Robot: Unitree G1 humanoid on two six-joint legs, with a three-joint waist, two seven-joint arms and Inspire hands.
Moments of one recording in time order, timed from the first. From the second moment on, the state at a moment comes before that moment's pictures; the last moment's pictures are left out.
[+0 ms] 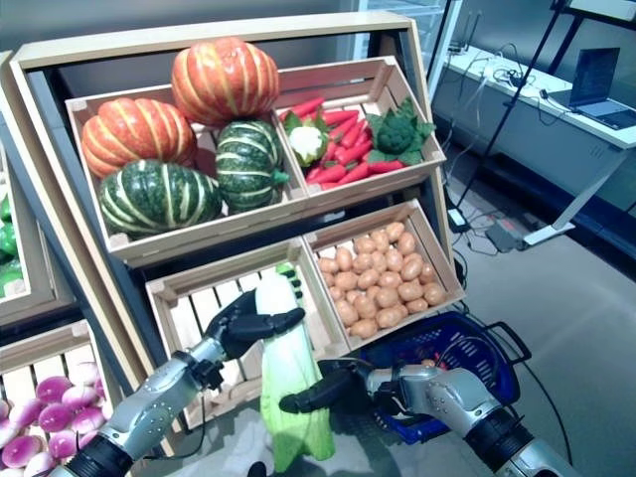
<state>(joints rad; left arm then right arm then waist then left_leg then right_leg) -0.08 0.48 -0.44 0.10 -0.86 -0.03 -0.17 -0.20 -0.71 0.56 0.03 0.96 0.69 0.45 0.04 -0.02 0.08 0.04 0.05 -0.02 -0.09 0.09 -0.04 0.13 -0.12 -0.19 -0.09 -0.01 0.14</state>
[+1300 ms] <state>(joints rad) -0.28 0.49 -0.38 0.07 -0.83 -0.08 -0.22 -0.33 -0.43 0.01 0.36 1.28 -0.13 -0.04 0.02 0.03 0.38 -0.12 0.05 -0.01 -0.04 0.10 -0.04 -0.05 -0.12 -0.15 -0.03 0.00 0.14</state>
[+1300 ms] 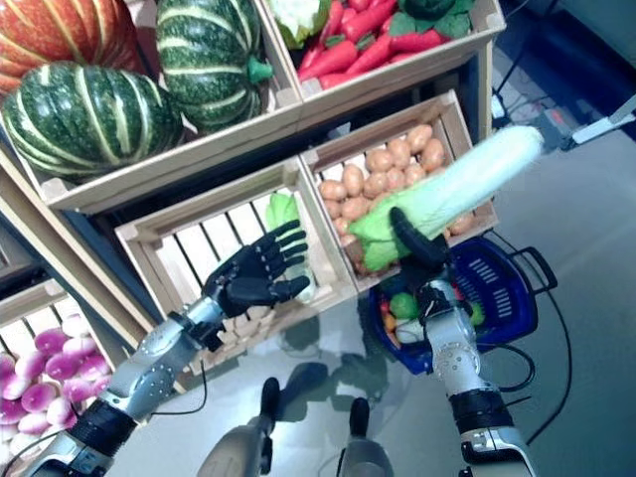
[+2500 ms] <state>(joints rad) -0.68 0.52 -0.38 0.07 -0.84 -0.27 -0.26 -0.81 -0.60 -0.07 1.06 1.30 -0.18 -0.31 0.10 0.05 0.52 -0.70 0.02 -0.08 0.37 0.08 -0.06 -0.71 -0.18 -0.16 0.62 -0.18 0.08</state>
